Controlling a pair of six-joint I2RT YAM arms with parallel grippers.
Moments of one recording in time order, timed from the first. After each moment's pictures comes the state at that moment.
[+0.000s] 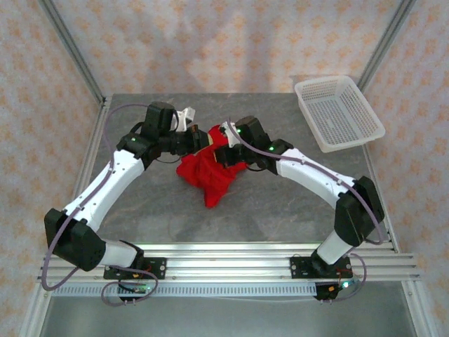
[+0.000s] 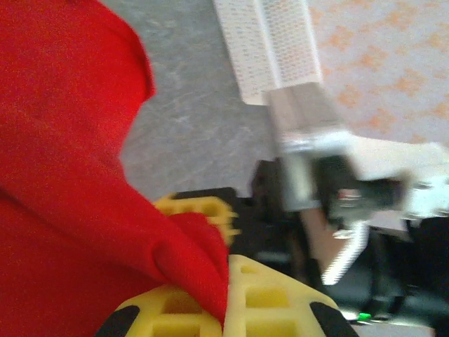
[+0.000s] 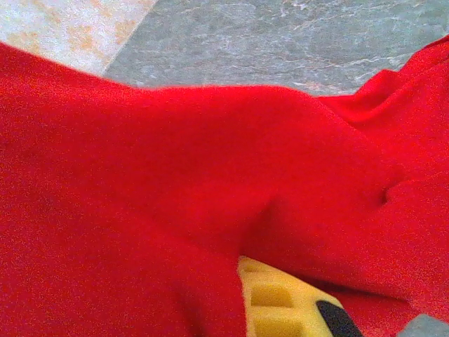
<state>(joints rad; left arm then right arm) -0.34 1.37 1.29 -0.60 0.55 -0.72 0.69 1.59 1.29 -0.38 -0.36 0.31</state>
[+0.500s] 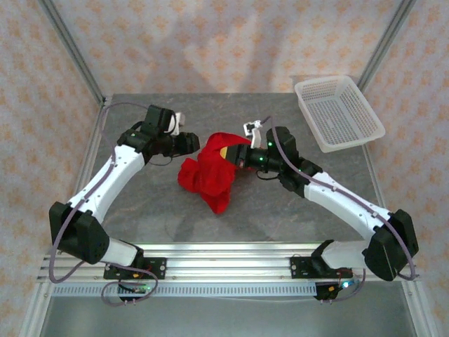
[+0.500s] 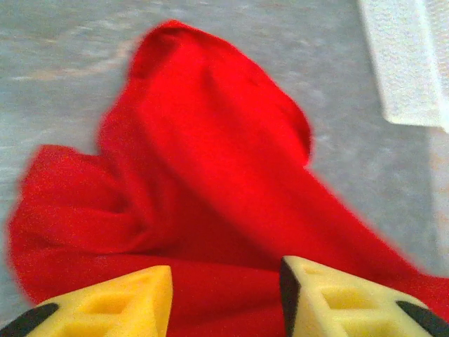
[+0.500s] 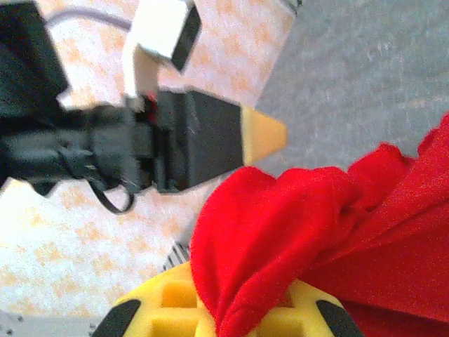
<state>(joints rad) -0.29 1.42 1.30 -0.76 0.27 -0.53 0.66 1.26 0.98 0.01 -0.49 0.81</state>
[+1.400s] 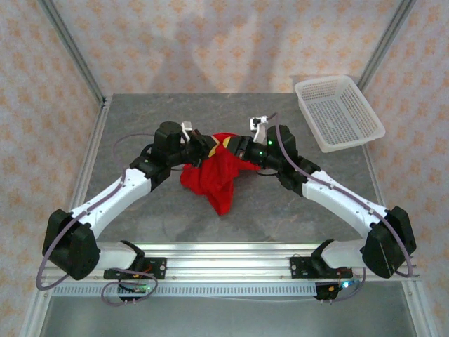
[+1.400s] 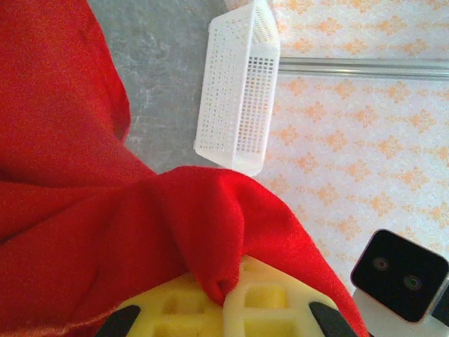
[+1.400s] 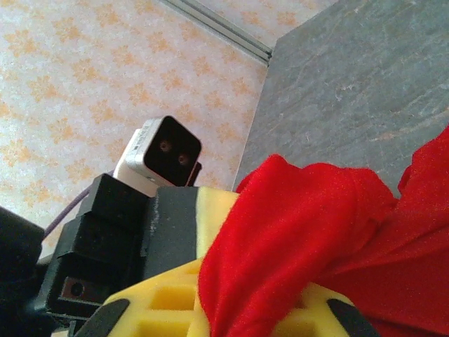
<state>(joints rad) -0.45 1.30 0.98 -0.08 0.38 -1.40 0.65 1.29 0.98 0.06 -0.36 0.94</state>
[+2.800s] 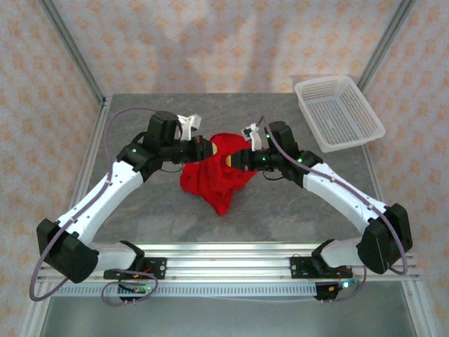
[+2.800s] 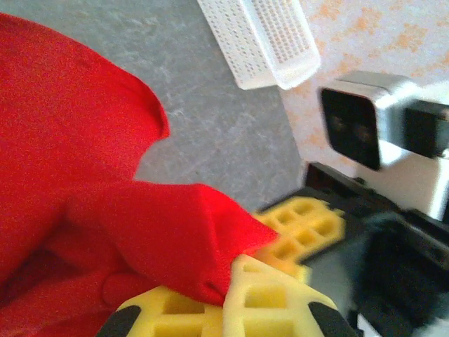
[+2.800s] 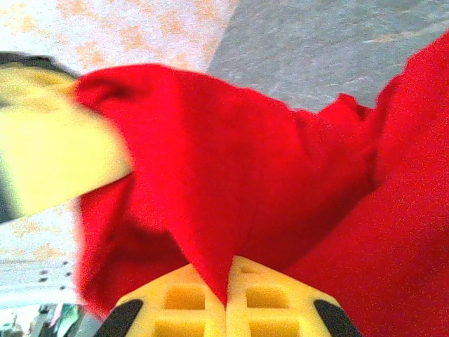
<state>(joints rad) -0.41 1.29 1.20 -0.53 0.50 -0.62 0.59 1.33 1.08 -0.30 -0.66 0.61</state>
